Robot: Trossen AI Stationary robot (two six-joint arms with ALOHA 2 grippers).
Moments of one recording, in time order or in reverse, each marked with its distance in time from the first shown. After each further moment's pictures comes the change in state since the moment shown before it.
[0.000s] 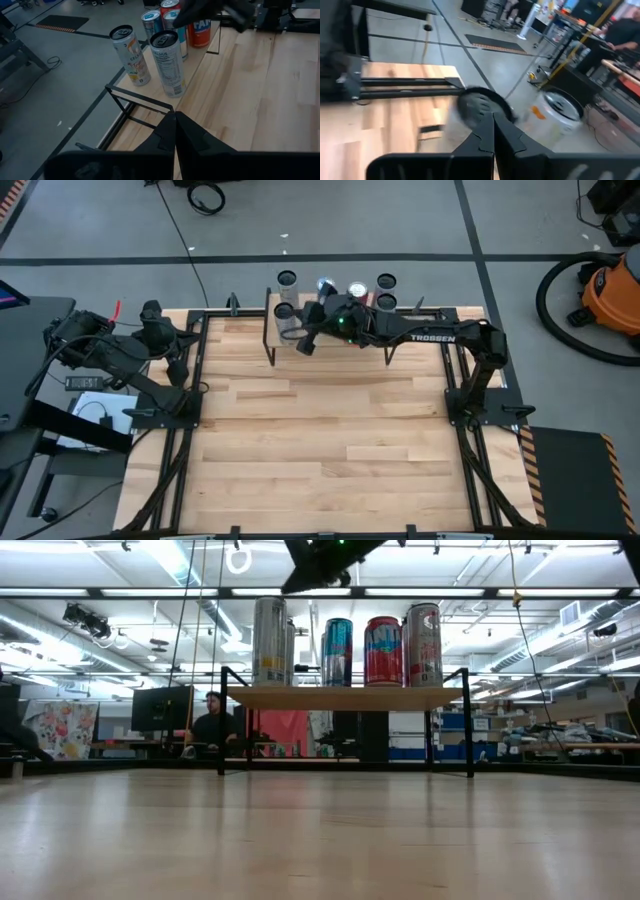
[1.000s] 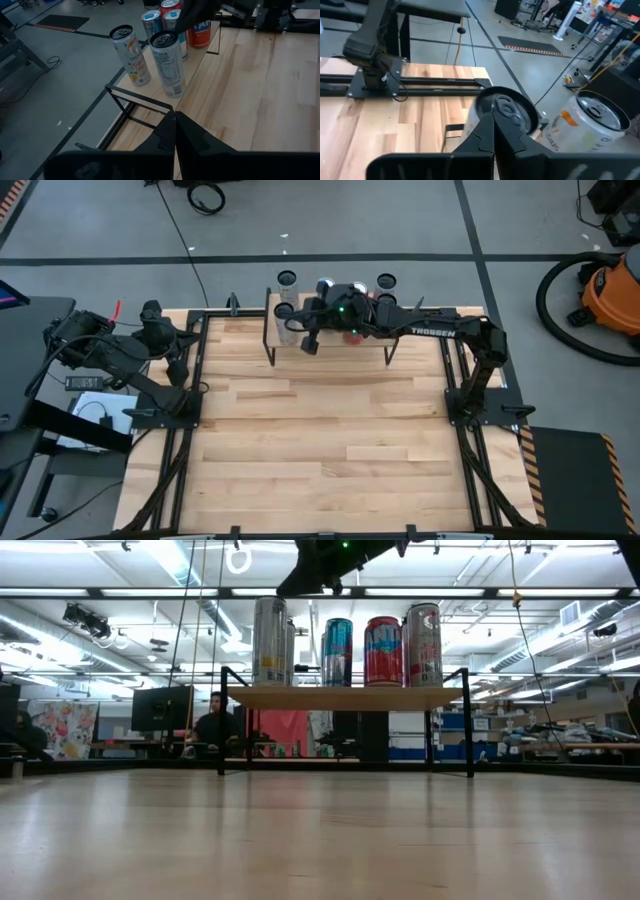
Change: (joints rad) left arm 0.000 0.000 0.000 0.000 0.000 -0.002; right arm -0.056 0.002 0.019 -0.046 -0.256 0.021
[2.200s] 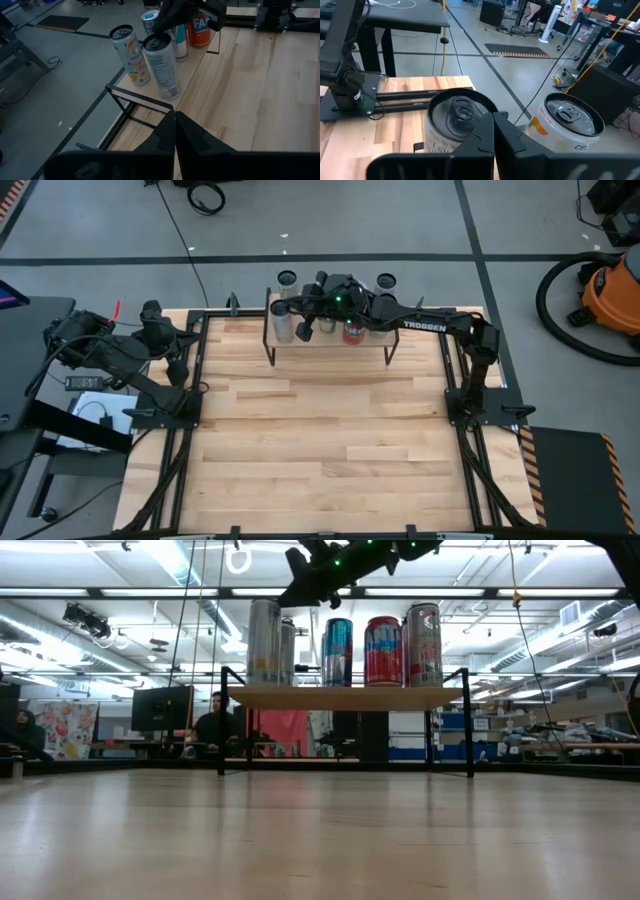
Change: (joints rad) left arm 0.000 0.000 0.000 -0.001 0.000 0.005; right arm -0.075 0.061 0.024 0.098 -0.002 0.040
